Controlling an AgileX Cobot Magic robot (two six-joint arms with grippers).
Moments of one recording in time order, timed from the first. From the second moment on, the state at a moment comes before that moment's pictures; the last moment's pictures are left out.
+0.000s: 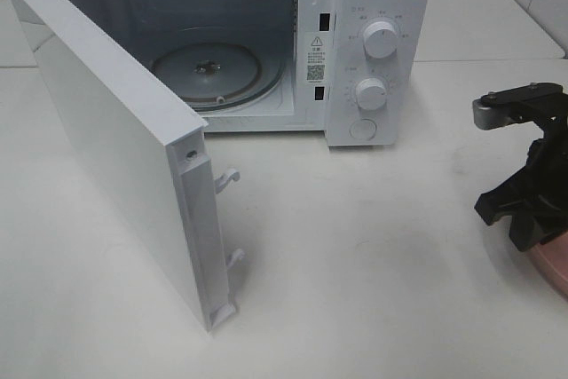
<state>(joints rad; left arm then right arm) 0.00 -0.01 -0.52 -0.09 1.09 0.04 0.16 1.54 -0.78 0.01 0.72 -0.06</state>
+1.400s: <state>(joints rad) 0.00 -0.01 -0.52 -0.09 1.09 0.04 0.12 1.79 -0.78 -0.09 0.53 -0.01</state>
